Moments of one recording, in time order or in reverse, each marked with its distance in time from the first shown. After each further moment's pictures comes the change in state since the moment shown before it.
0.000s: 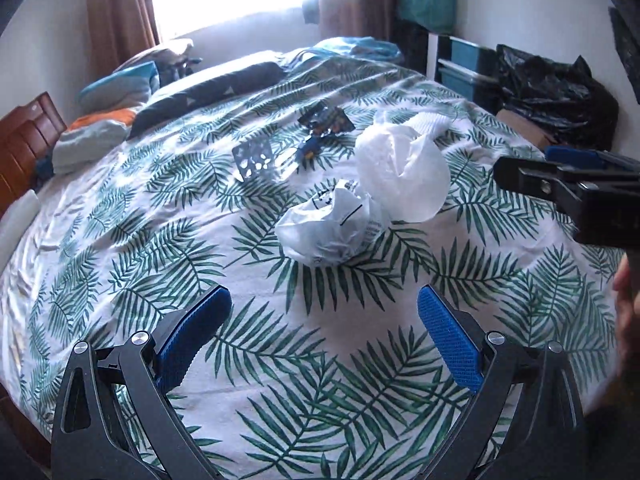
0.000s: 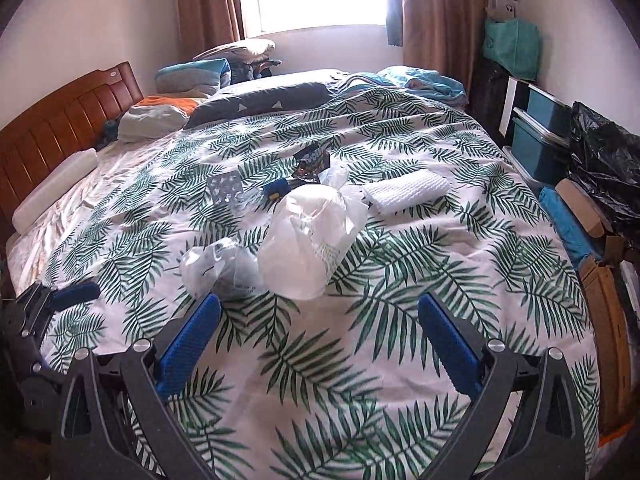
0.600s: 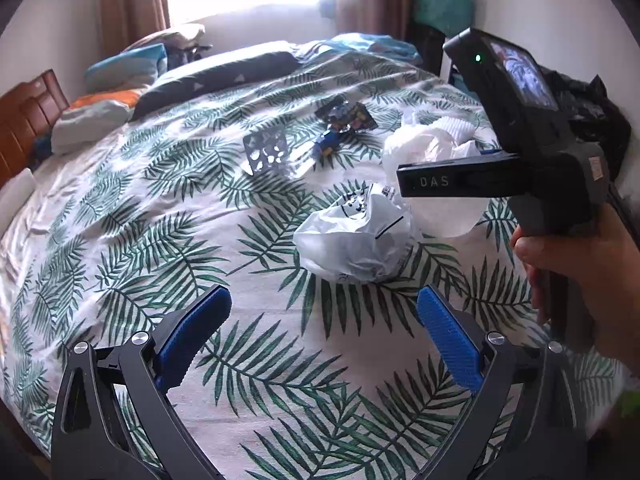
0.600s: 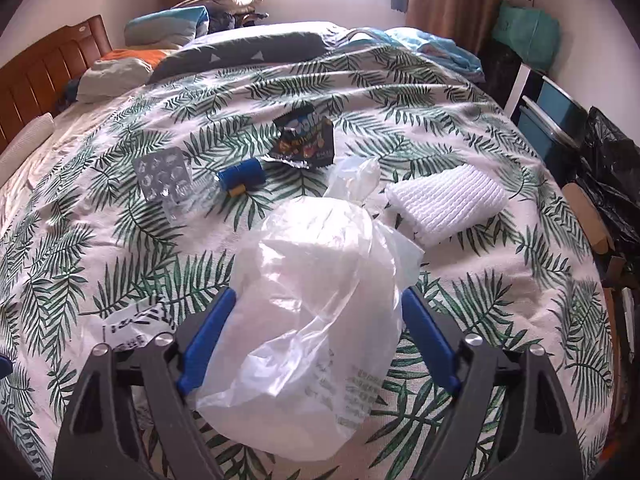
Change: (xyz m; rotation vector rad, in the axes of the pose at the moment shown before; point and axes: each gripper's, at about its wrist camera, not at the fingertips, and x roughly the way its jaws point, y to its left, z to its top) left arm 0.033 0.022 0.006 -0.071 0.009 -0.012; right arm 0.148 0.017 0.042 -0.046 0.173 -0.101
